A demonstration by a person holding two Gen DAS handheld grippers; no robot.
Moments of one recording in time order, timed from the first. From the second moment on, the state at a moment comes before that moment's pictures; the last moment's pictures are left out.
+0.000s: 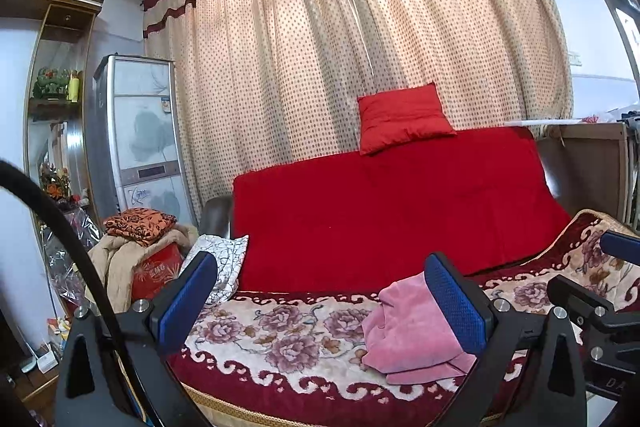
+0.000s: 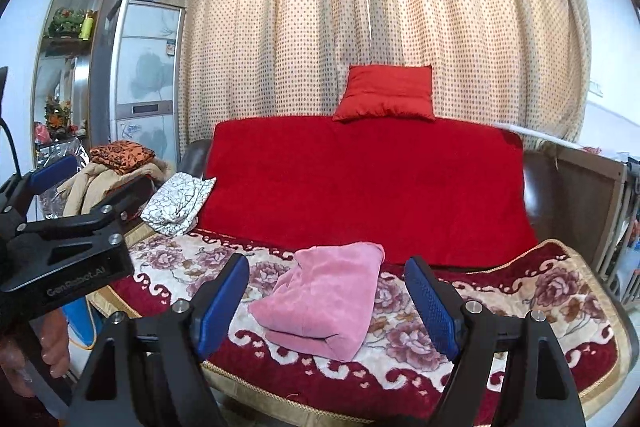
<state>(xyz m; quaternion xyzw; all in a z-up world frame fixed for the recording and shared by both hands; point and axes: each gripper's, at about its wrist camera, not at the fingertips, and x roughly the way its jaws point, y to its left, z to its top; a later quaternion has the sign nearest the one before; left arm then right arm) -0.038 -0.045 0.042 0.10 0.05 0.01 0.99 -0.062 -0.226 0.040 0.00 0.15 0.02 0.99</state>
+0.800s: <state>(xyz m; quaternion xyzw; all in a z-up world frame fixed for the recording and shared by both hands) -0.028 -0.052 0.034 0.08 0.11 -0.07 0.99 -0.054 -0.236 0.050 0.06 0.15 0.01 0.99</state>
